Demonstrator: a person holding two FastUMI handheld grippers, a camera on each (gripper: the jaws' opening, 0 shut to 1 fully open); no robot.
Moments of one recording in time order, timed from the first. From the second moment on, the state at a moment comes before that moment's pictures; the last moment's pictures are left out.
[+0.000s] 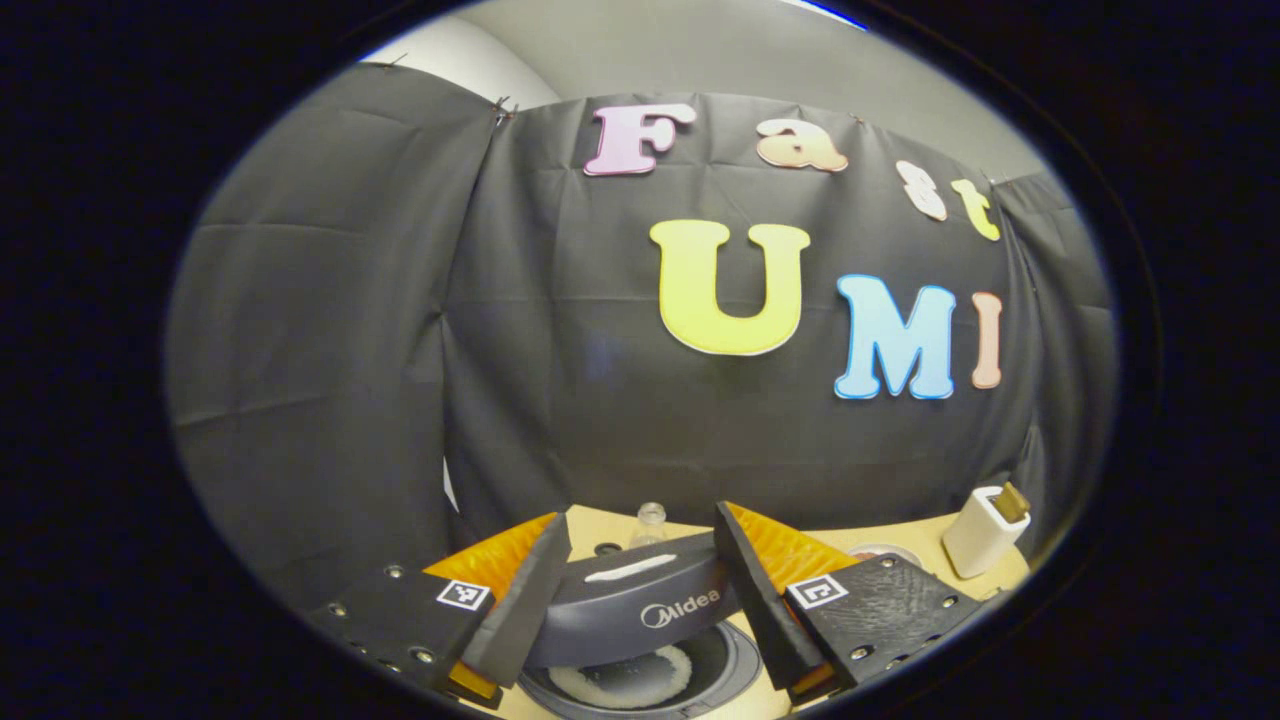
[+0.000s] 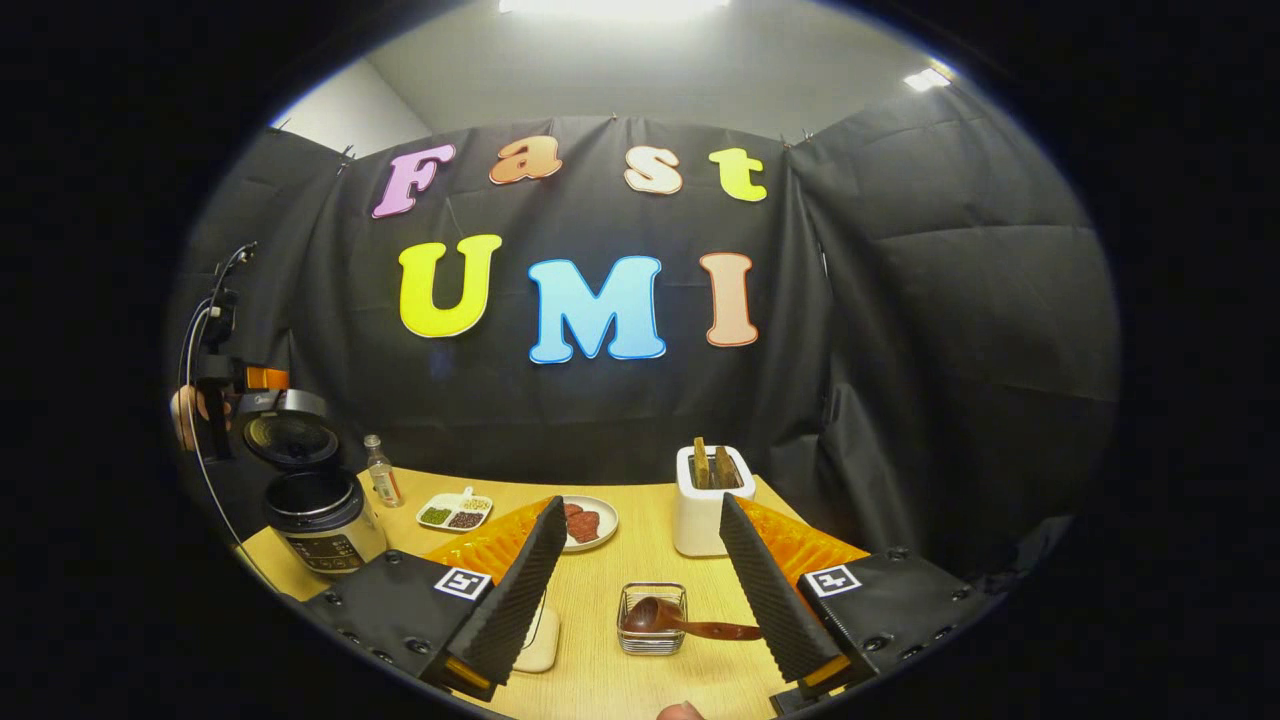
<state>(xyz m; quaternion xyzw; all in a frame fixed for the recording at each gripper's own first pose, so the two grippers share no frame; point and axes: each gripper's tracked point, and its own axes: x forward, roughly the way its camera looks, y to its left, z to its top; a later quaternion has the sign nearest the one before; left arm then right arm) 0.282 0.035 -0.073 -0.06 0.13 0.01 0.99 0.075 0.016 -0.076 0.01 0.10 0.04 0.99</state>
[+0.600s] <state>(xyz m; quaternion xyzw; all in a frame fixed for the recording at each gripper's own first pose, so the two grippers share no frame) 0.227 -0.002 -0.145 -0.08 0.18 -0.01 0.98 0.059 0.010 -0.083 0.02 0.11 0.07 0.99</state>
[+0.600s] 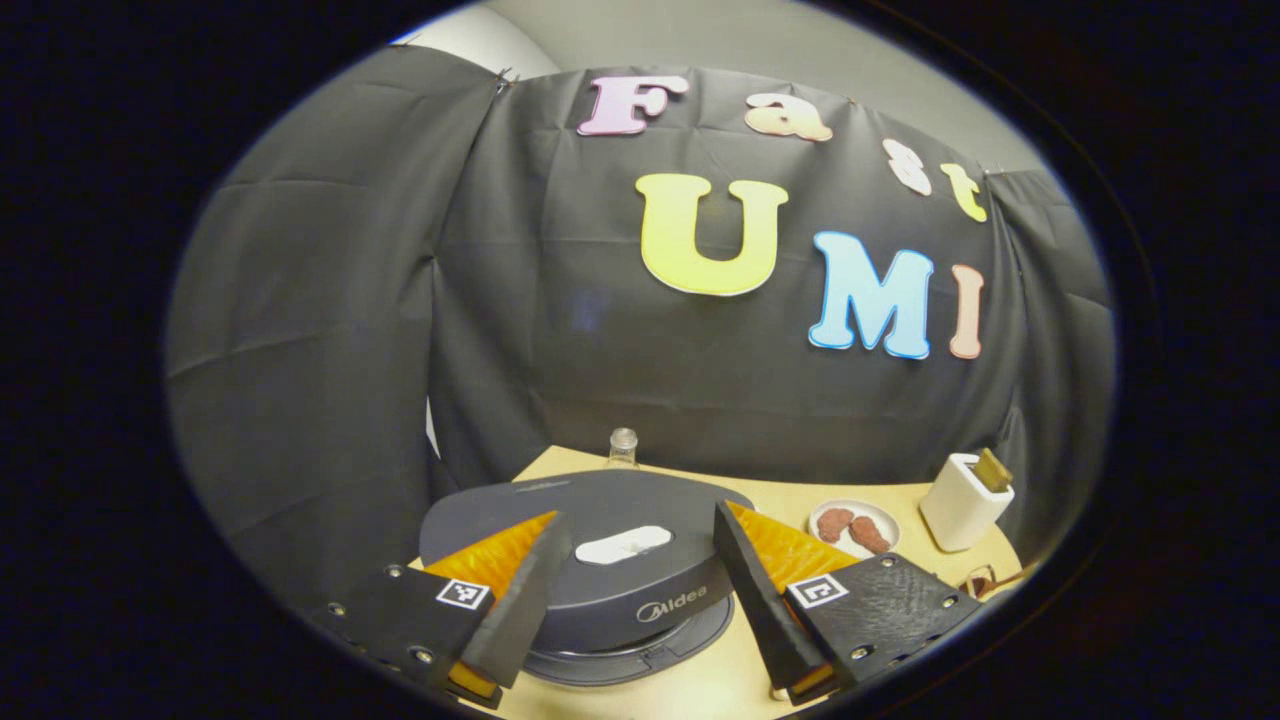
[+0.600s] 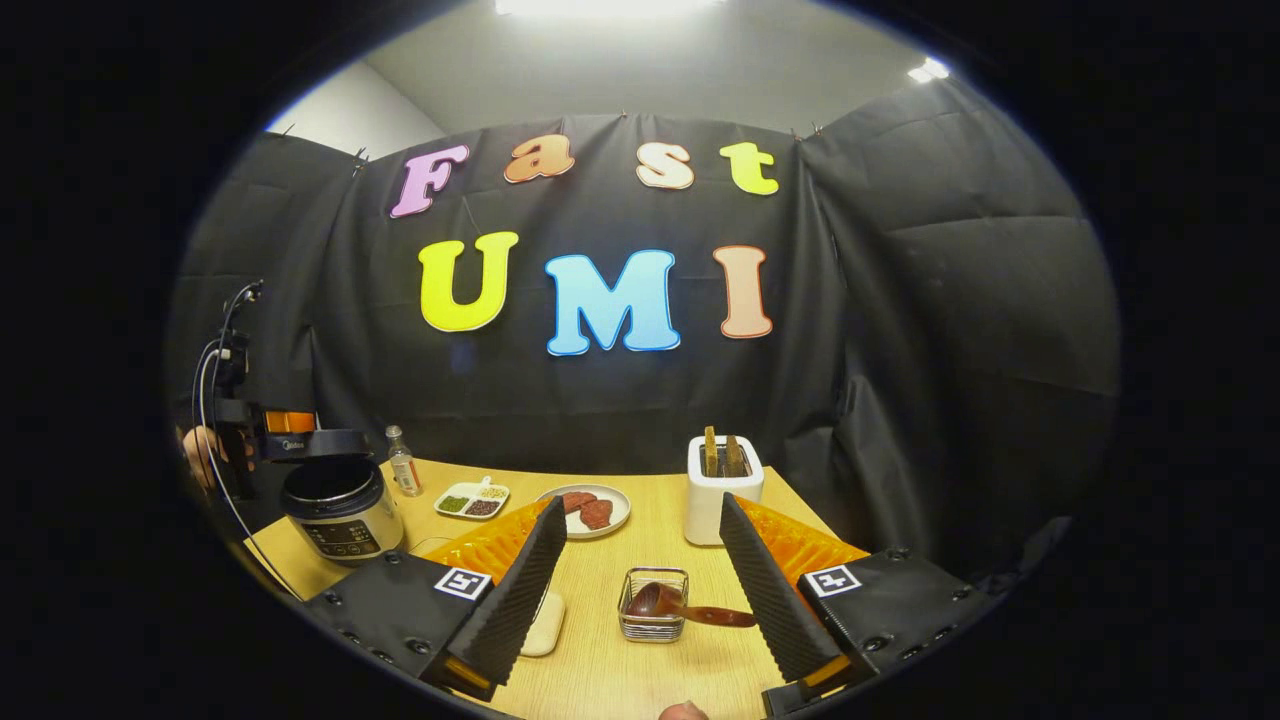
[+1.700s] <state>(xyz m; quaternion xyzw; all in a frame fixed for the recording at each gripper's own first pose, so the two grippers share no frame) 0.197 -0.023 -0.220 -0.02 0.21 -0.03 0.98 0.050 0.021 -0.091 0.01 0.13 0.08 0.99</state>
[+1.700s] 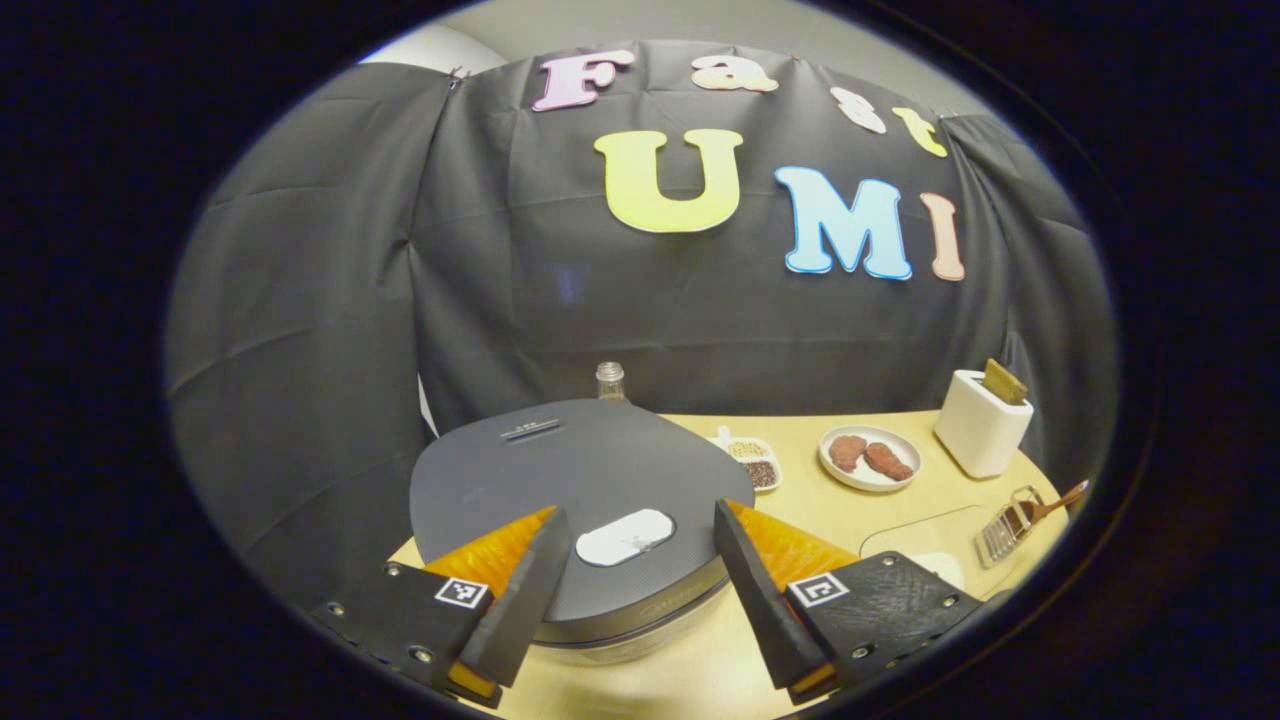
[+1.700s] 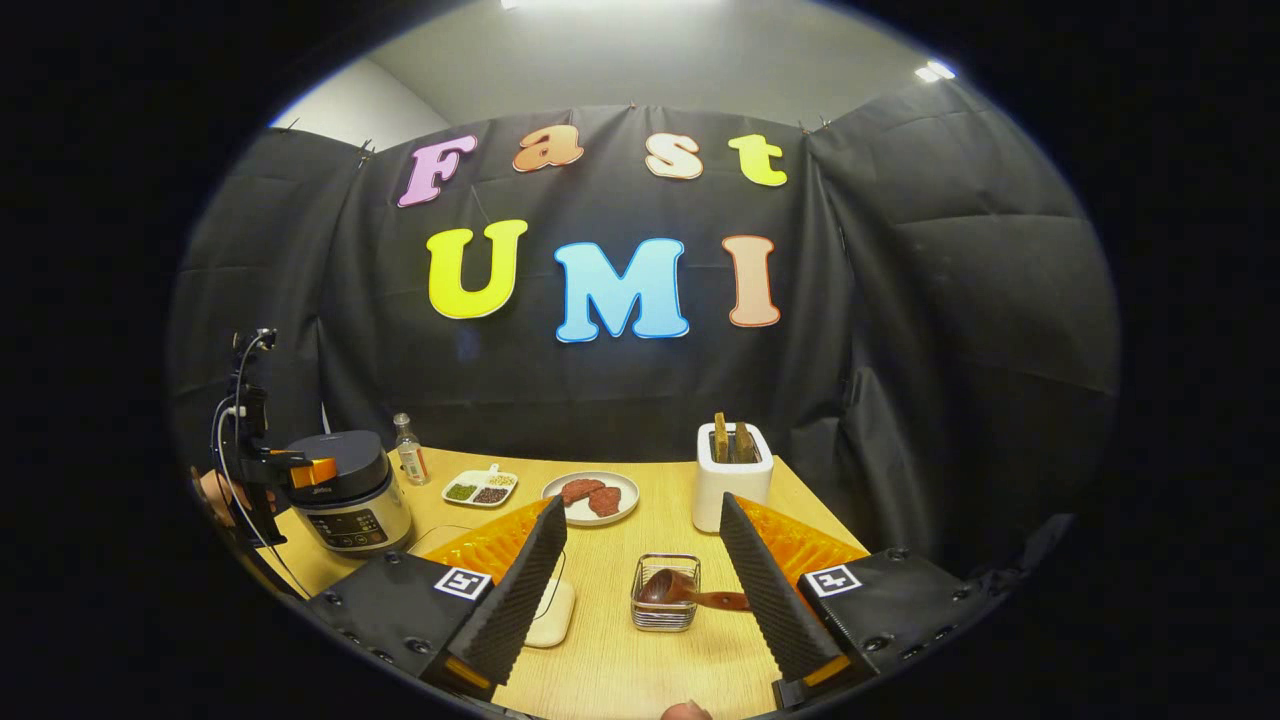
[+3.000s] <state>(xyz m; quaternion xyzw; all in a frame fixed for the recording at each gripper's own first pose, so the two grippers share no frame) 0.119 -0.040 -0.119 -0.03 0.09 -0.01 1.00 0.012 0.025 -0.053 0.02 0.08 0.13 0.99</state>
